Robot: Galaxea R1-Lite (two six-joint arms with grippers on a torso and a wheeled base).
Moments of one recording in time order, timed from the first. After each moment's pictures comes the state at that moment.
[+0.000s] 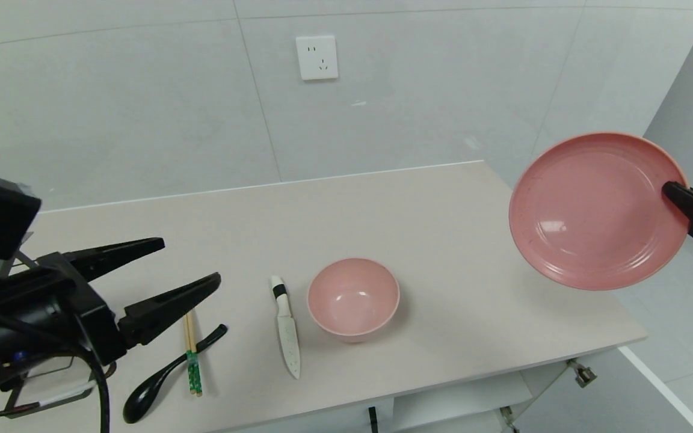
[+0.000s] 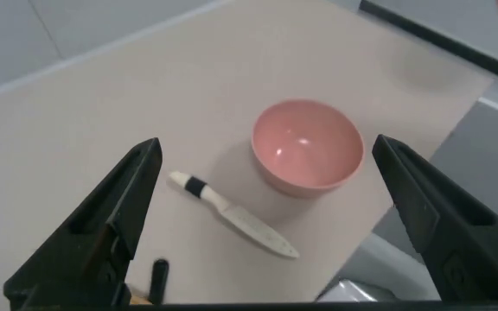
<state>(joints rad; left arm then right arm) -0.21 1.16 -0.50 -0.52 -0.37 0.06 0.00 1.34 -0.30 -1.38 0.33 0.05</state>
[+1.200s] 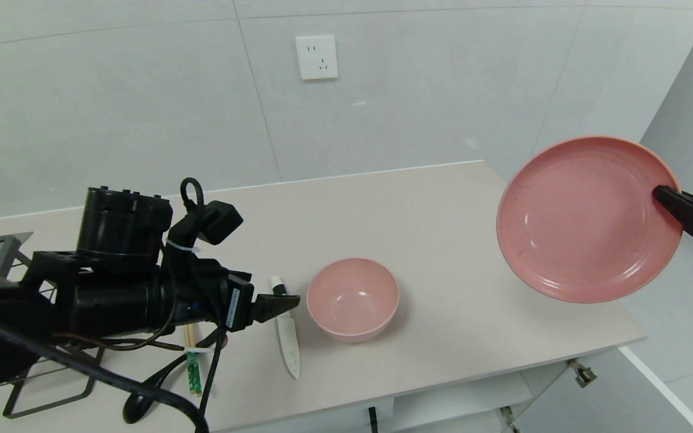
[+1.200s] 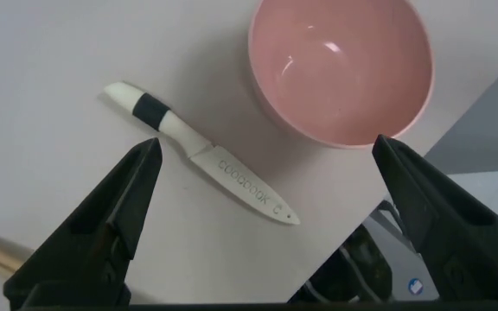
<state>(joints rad) -0.33 1.60 -0.81 -0.20 -0.24 0.05 0.05 1.32 -0.28 -1.38 0.36 0.04</state>
